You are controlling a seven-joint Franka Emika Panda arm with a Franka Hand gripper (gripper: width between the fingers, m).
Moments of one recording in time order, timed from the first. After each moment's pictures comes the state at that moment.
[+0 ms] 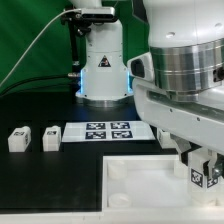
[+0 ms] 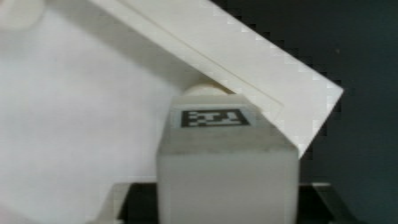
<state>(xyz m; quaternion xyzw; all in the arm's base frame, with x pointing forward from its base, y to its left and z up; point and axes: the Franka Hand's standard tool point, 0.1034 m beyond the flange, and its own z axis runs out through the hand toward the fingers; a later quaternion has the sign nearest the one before) 0.630 0.108 0.077 -0.85 0.52 0.05 0.06</state>
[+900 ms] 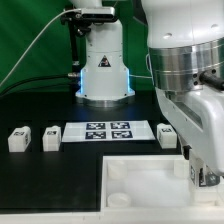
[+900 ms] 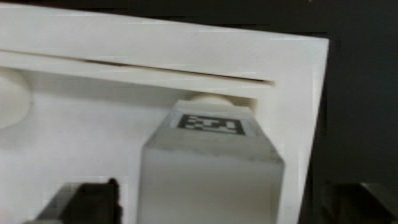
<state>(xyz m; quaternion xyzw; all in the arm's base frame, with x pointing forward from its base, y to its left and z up) 0.628 0.106 0.075 -0.76 0.64 0.06 0.06</state>
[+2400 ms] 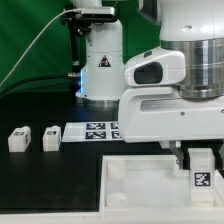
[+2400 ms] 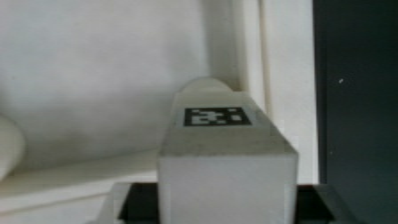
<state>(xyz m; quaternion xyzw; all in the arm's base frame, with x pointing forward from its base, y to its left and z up) 0.631 0.108 0.078 -0.99 0.14 0.01 0.05</state>
